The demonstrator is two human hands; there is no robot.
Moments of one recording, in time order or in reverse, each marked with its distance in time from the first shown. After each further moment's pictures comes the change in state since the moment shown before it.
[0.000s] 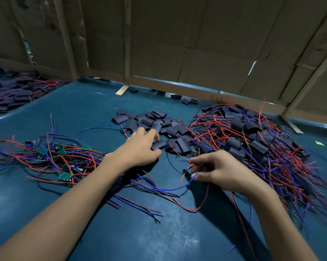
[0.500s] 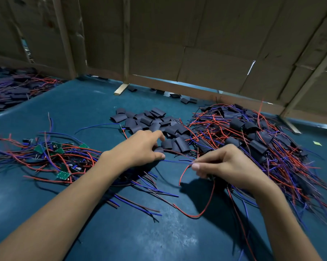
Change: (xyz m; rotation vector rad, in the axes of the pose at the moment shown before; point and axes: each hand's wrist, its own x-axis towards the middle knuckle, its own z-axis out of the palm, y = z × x) left_hand -0.003 0.007 -0.008 0.008 0.008 0.176; right_hand -0.008 0.003 -0.011 0.260 0.062 -0.098
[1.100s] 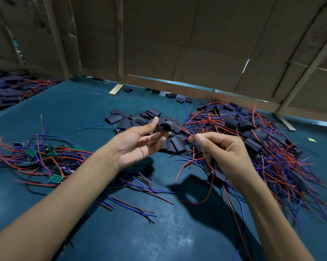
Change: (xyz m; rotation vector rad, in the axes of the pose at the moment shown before) left_hand -0.011 0.032 -0.022 -1.982 -0.068 -0.437; right_hand 0.004 -0.006 0.011 0.264 0.333 -0.256
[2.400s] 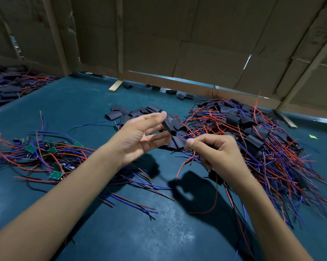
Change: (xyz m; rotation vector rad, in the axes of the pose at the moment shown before) left_hand -0.006 -0.003 0.005 0.262 -0.031 0.196; right_hand -0.003 0.001 0.013 -0.043 -0.017 0.076
